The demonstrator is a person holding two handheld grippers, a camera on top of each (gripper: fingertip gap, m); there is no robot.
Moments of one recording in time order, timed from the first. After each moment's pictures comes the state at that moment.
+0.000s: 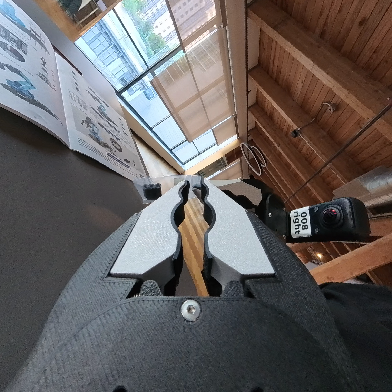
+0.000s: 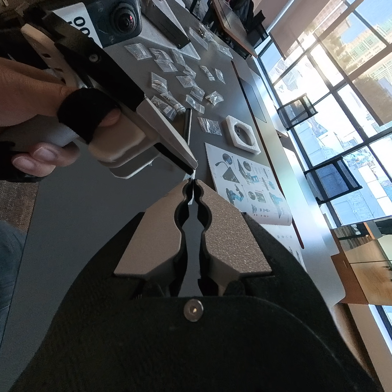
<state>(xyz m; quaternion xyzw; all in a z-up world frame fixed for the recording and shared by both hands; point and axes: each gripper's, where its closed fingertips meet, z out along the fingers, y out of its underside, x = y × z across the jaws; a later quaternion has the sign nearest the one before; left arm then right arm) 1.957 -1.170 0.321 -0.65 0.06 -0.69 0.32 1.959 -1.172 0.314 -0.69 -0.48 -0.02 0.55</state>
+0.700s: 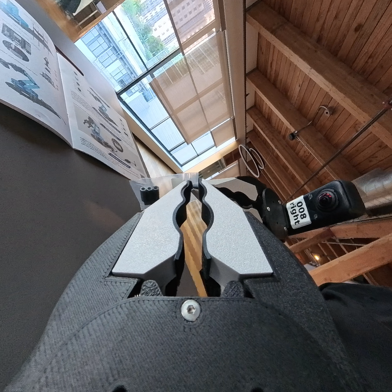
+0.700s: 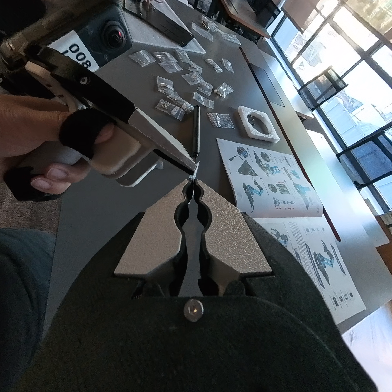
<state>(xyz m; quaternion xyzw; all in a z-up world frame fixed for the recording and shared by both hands) 1.955 -1.168 0.316 -0.65 0.06 -0.69 0.32 1.955 -1.170 0.308 -0.73 -0.44 0.04 0.53</state>
